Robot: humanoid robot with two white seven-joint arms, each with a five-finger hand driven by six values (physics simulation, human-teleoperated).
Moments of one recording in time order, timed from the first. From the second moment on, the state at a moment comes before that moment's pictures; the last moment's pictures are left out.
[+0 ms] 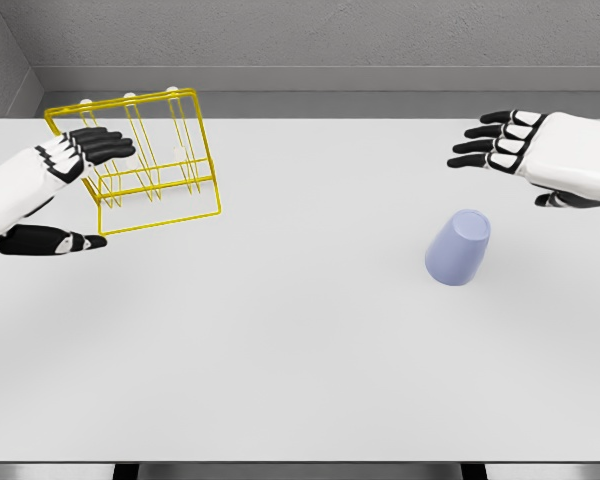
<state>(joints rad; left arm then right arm) -0.06 0.96 -0.14 -1.80 -0.10 -0.61 -0.11 -0.63 -1.23 0.63 -1.77 0.32 -0.61 0.21</state>
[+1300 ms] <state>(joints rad) -0.16 0.84 -0.57 -1.80 0.16 -0.61 -0.11 -0.84 -0.96 0.89 -1.57 0.44 -0.61 0.61</state>
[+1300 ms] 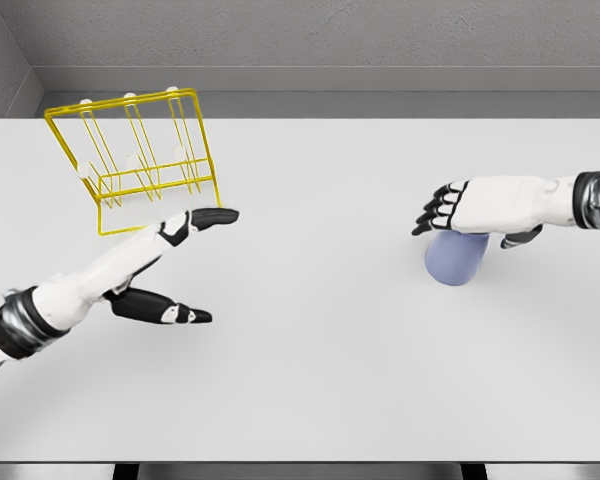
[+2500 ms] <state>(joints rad) -0.19 0.81 -0.69 -1.71 0.65 -0.23 -0.20 -0.83 -0.99 0.83 -1.65 0.49 -0.61 0.61</state>
